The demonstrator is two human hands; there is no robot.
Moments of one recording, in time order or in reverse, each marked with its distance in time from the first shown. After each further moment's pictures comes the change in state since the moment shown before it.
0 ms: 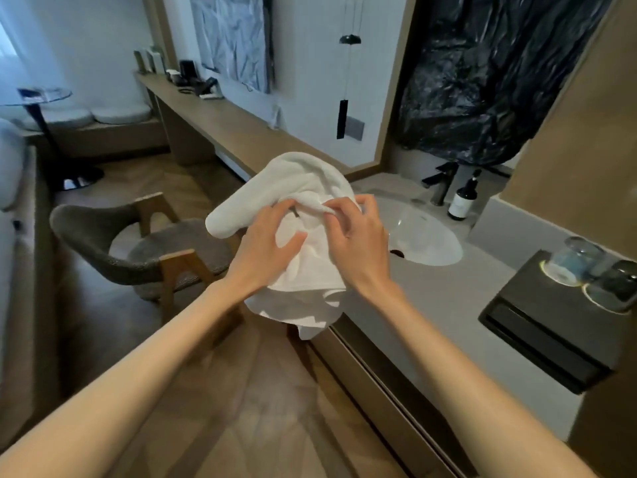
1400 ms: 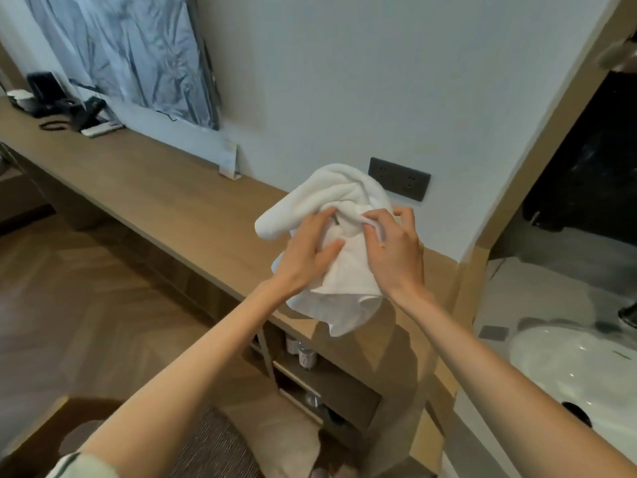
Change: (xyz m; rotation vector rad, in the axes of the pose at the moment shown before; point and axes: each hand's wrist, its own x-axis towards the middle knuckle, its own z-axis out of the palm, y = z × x) left_hand 0.677 -0.409 0.160 -0.329 -0.380 0.304; right_hand 0.579 0.207 0.419 -0.318 0.218 0.341
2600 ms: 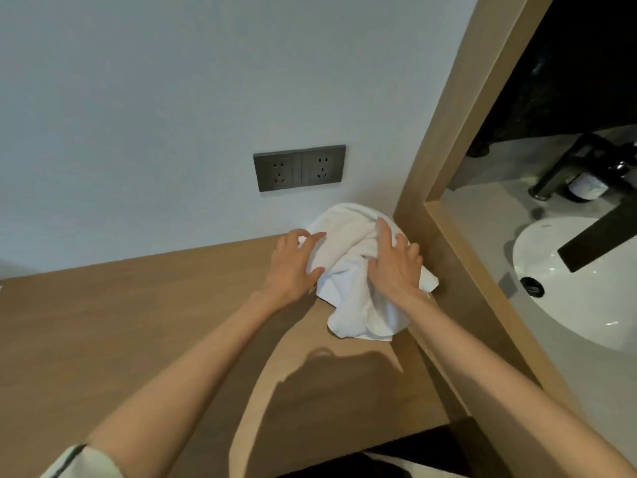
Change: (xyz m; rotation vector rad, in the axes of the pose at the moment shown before) left_hand 0.214 -0.201 0.158 0.146 -0.721 0.355; right_hand 0.098 0.155 0.144 -0.585 -0.076 1.016
